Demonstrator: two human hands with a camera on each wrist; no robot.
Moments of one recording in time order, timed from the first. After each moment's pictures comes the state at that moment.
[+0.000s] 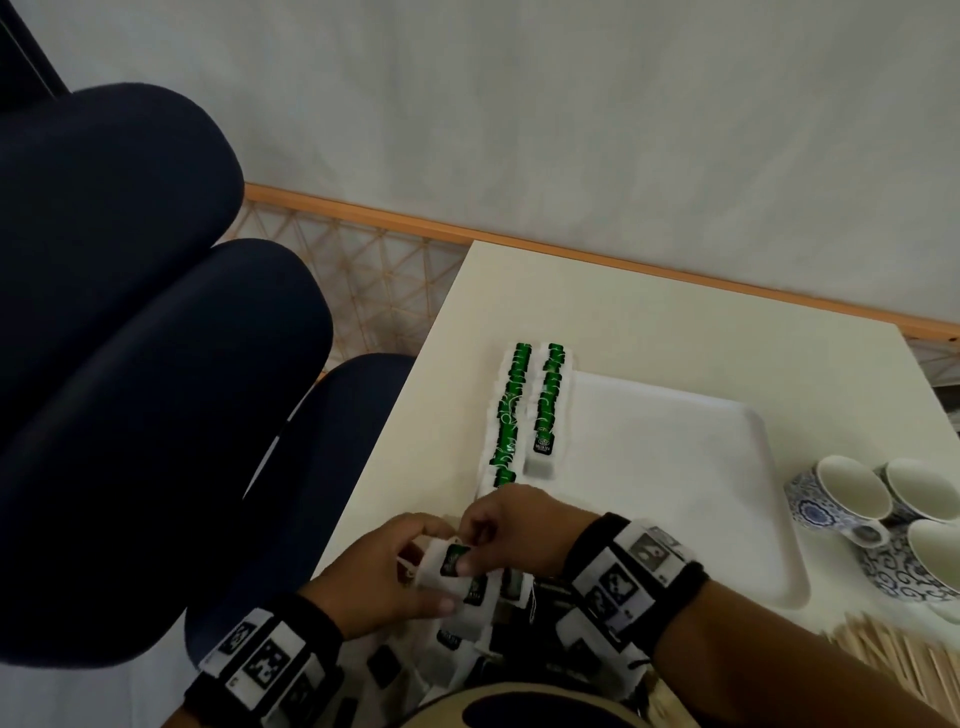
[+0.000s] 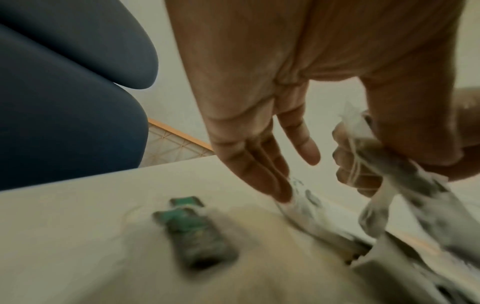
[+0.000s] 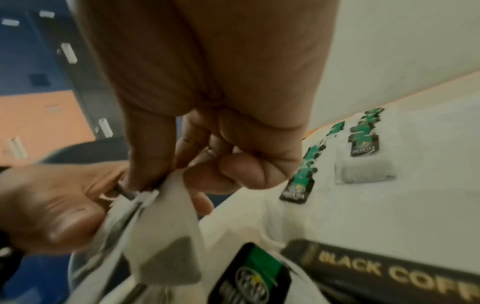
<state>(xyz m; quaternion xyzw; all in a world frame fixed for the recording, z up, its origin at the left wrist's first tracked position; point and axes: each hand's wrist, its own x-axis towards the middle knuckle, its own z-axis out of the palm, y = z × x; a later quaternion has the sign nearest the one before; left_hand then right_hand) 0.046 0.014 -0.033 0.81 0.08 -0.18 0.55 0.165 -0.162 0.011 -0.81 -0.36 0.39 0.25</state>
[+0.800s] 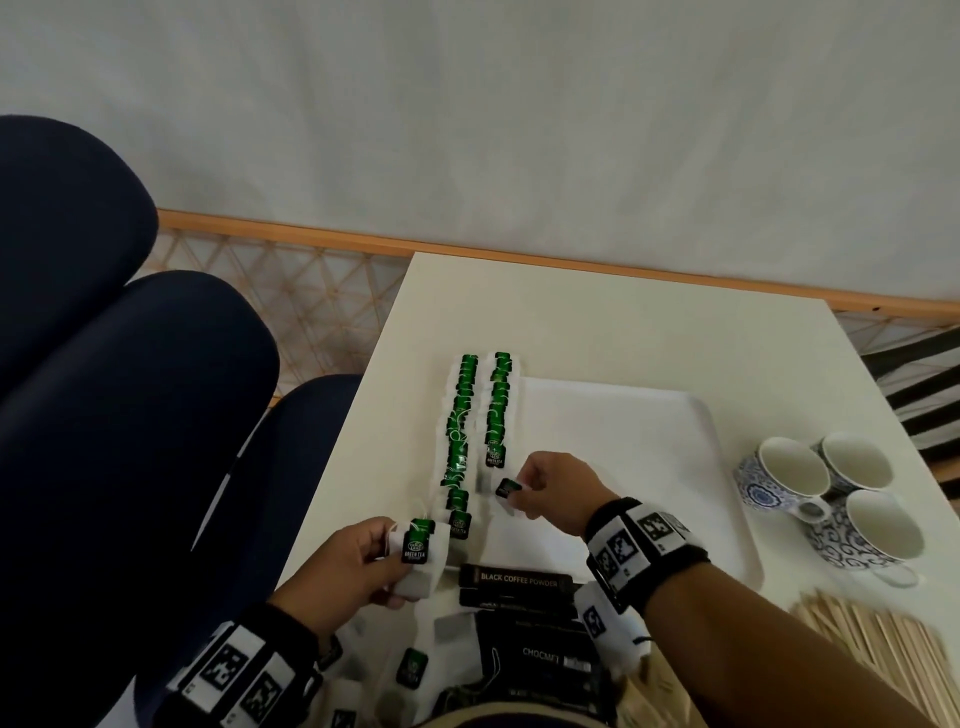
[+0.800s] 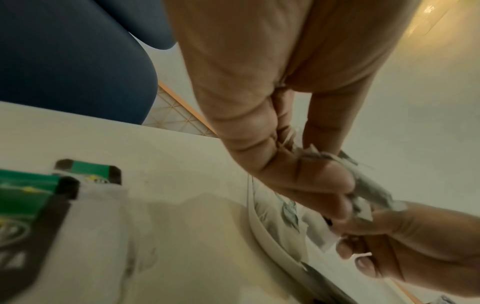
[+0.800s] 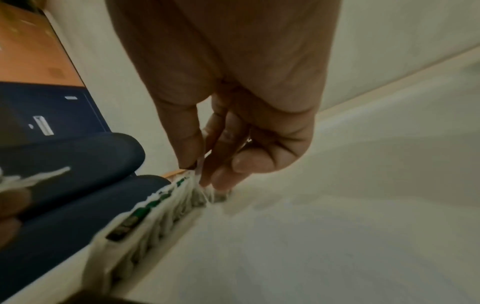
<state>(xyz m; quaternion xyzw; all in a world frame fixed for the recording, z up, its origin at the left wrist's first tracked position) 0.087 -0.006 -0.030 0.69 0.19 -0.17 0.68 0.229 -0.231 -0.027 -0.89 -0.12 0.28 0.33</state>
